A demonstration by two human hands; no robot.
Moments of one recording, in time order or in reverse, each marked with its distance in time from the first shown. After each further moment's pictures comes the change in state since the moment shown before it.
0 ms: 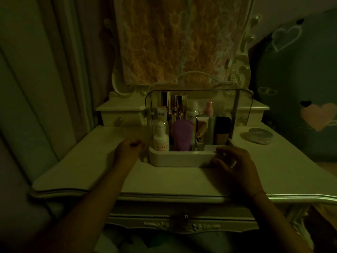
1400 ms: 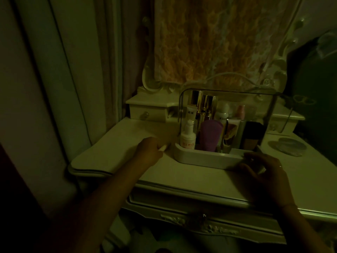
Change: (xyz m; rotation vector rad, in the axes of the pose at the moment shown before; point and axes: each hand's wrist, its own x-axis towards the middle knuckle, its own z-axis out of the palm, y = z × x) left_hand -0.013 0.004 -0.032 0.550 -0.242 0.147; right_hand -0.003 -0.003 0.002 -0.049 0.029 -0.052
